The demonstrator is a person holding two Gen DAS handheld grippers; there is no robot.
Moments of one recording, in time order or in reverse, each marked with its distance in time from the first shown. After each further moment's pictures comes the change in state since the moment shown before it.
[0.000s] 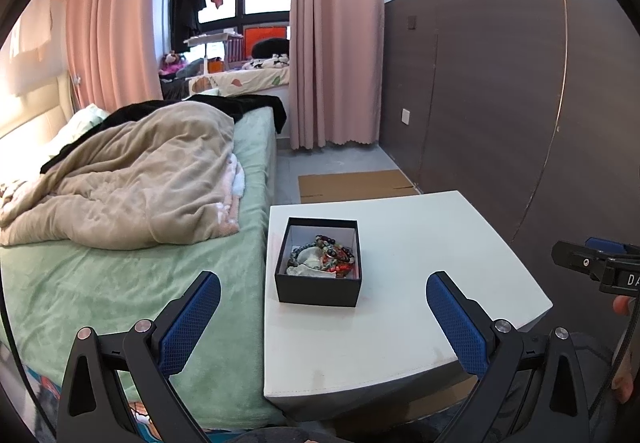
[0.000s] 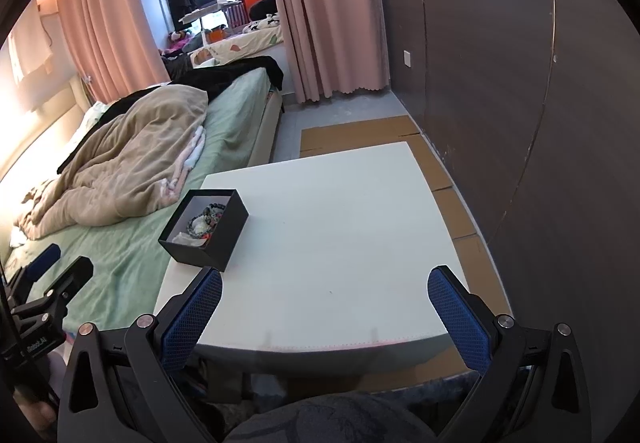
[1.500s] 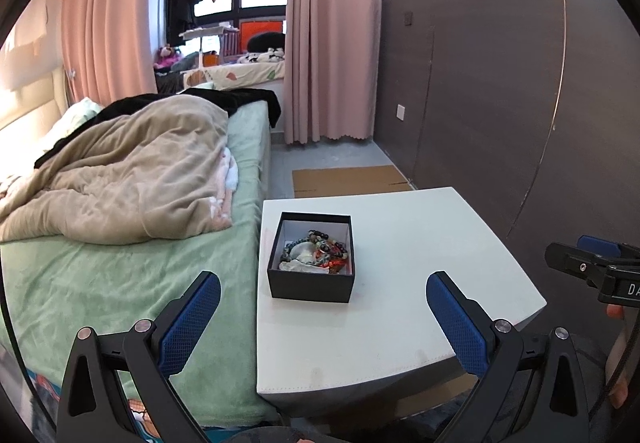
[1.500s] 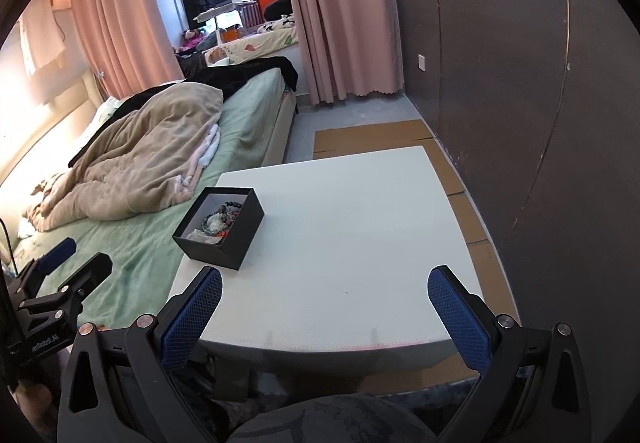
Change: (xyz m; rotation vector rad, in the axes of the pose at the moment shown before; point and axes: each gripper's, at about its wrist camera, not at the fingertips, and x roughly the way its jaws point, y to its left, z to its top) left arm 0.003 0.003 0.001 -0.012 0.019 -0.026; right arm -0.003 0.004 0.001 -0.021 0.000 0.037
